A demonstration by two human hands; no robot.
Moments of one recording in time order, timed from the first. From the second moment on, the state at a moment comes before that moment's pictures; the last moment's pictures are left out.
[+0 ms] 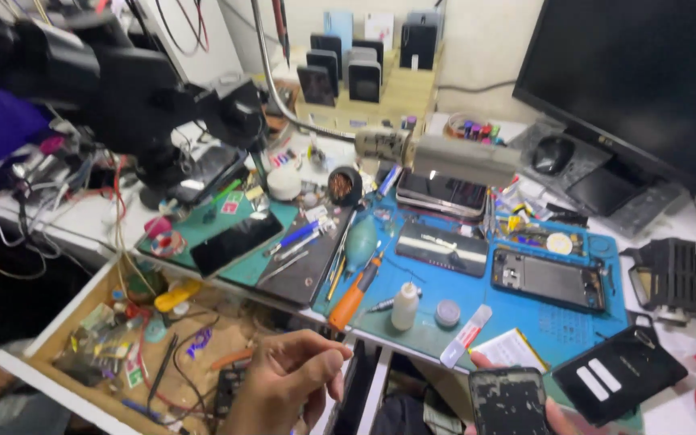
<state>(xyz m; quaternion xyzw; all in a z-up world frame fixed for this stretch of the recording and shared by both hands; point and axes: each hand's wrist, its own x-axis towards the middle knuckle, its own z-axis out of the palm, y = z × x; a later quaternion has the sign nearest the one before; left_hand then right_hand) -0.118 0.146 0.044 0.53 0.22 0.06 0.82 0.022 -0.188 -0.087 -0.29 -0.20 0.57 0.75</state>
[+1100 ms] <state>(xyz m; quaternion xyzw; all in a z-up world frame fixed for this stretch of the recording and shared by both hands) -0.139 0.114 -0.013 0.54 0.21 0.06 0.81 -0.040 -0.159 -0.065 -0.30 0.04 0.53 0.79</state>
